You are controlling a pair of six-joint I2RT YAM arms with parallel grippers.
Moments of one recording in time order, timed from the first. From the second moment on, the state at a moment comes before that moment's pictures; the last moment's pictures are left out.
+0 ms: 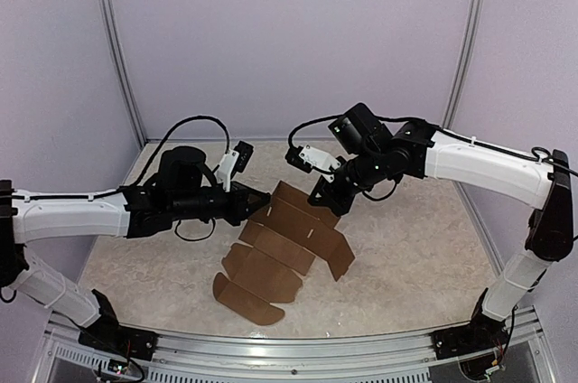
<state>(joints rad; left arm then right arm) -0.84 1.38 0.84 0.17 0.21 -0.30 0.90 1.64 1.47 -0.69 -0.15 -0.22</state>
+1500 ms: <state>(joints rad) -0.83 1.69 0.90 -0.20 -0.20 -0.34 0.78 1.85 1.53 -0.68 -0.25 -0.21</state>
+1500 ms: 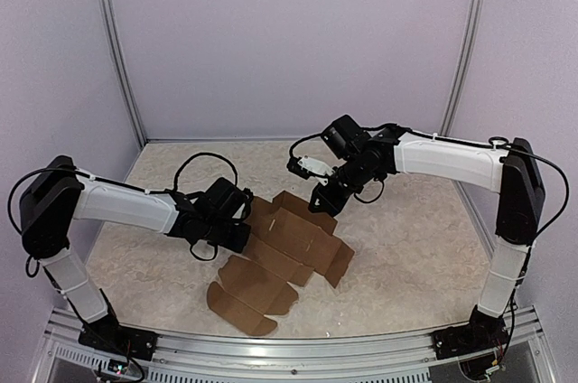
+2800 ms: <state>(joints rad) -0.94 1.74 0.89 -0.06 0.05 -0.37 0.78 1.85 1.47 -0.65 -0.23 -0.18</state>
